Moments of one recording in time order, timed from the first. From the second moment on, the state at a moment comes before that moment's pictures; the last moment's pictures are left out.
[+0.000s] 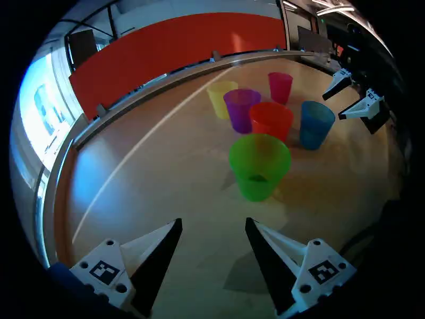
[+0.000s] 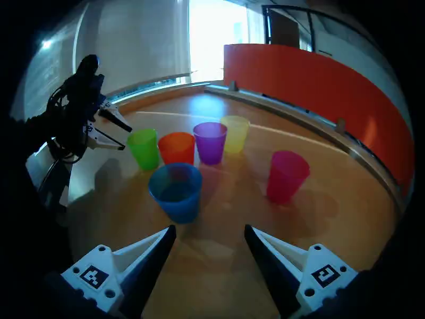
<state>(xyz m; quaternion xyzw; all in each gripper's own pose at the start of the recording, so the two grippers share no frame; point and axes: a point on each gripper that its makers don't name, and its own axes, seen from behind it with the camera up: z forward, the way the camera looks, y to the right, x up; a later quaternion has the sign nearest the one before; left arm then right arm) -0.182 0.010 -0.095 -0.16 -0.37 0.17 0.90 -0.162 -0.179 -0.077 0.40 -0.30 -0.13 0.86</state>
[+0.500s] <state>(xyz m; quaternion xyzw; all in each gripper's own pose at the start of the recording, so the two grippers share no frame) -0.152 -0.017 -0.077 -0.10 -0.30 0.14 0.94 -0.137 -0.138 -0.060 0.30 -0.26 -0.10 0.91</state>
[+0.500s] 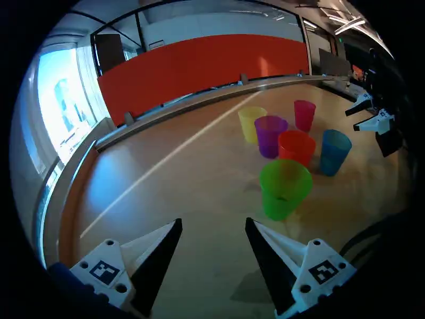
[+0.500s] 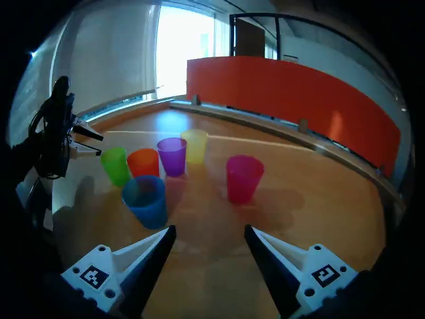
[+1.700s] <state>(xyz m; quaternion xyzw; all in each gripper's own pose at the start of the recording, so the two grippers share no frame) -0.024 -0.048 -0.062 0.04 -0.02 0.04 1.00 0.006 -0.035 -0.031 0.04 0.03 0.00 1.00</state>
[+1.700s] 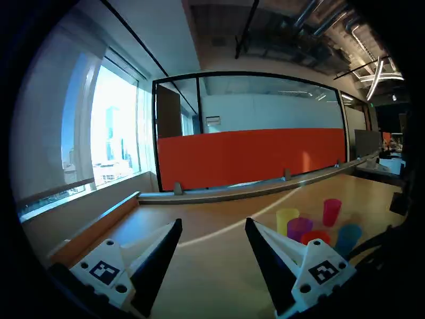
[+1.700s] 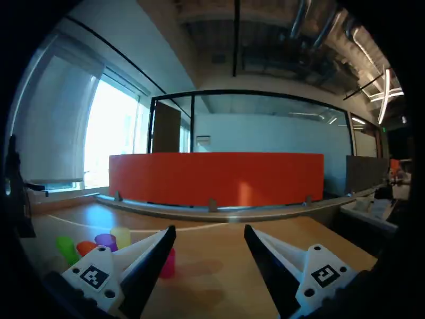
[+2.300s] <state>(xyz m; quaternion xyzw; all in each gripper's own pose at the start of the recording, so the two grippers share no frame) -0.001 -0.056 -0.055 0.07 0.04 0.03 1.00 -0.005 -0.025 -0.023 0.01 0.05 0.03 1.00</state>
